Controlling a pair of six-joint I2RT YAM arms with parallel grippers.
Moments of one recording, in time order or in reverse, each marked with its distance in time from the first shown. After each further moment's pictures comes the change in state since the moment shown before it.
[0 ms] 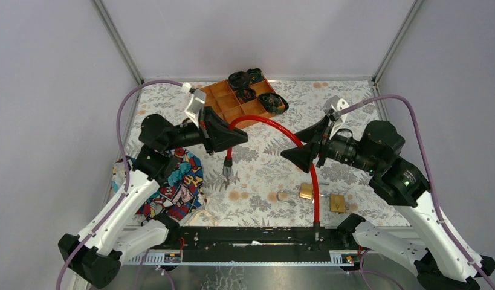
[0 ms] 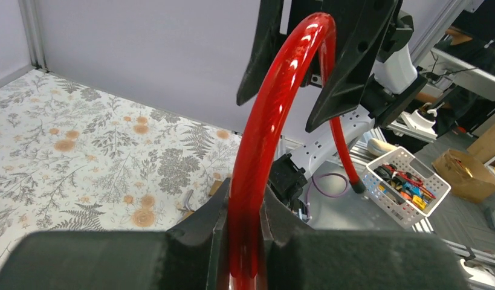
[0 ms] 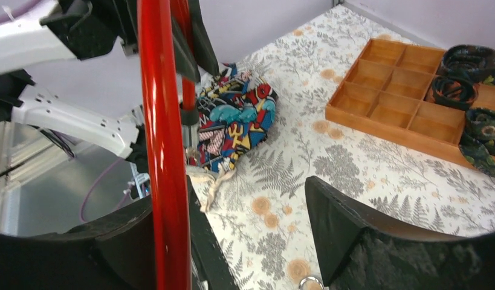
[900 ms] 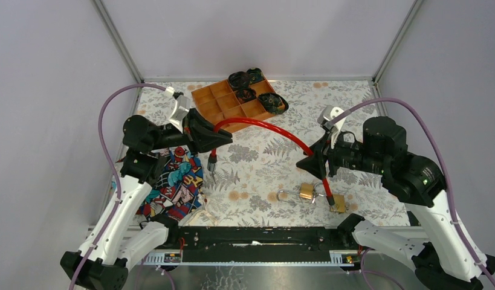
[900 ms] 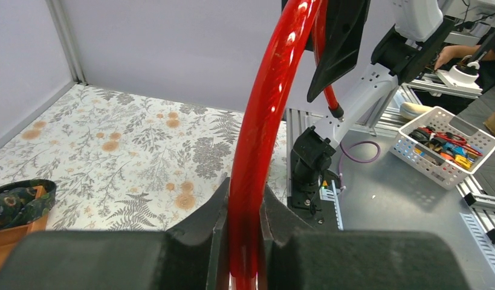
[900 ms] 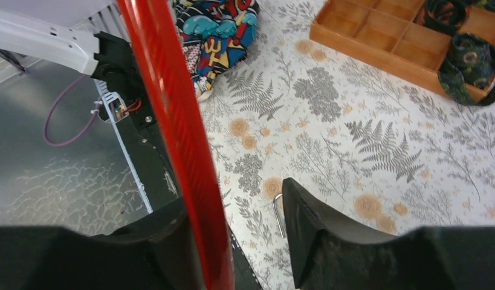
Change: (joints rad) left arm 0.214 -0.073 -0.022 0.018 0.241 0.093; right arm 0.001 0.059 0.219 -0.484 0.005 -0.234
